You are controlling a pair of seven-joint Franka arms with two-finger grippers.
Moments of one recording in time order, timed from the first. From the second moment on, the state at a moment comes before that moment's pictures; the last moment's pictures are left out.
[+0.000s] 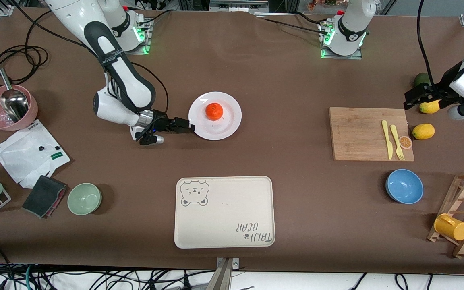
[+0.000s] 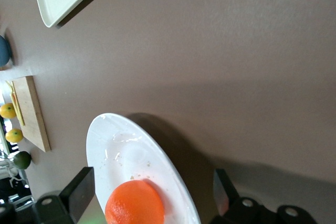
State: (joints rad) left arm 0.04 0.03 -0.06 -1.60 0.01 1.57 -0.08; right arm 0.22 0.43 0.22 -2.19 1.29 2.49 -0.56
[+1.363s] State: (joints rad) left arm 0.04 0.03 -0.06 -1.60 0.01 1.57 -0.08; right arm 0.27 0.39 0.25 -2.32 1.52 2.55 -0.78
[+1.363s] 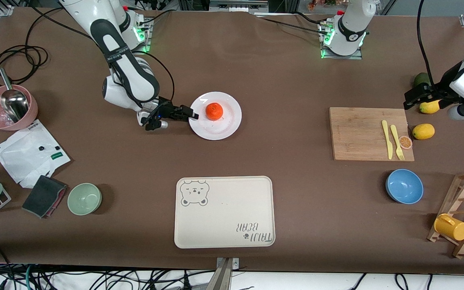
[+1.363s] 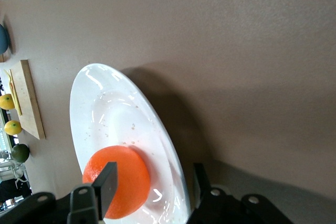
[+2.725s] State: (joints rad) left arm 0.04 0.03 -0.06 -1.60 0.01 1.57 -0.08; right arm 0.27 0.40 0.27 -2.36 1.57 2.58 -0.84
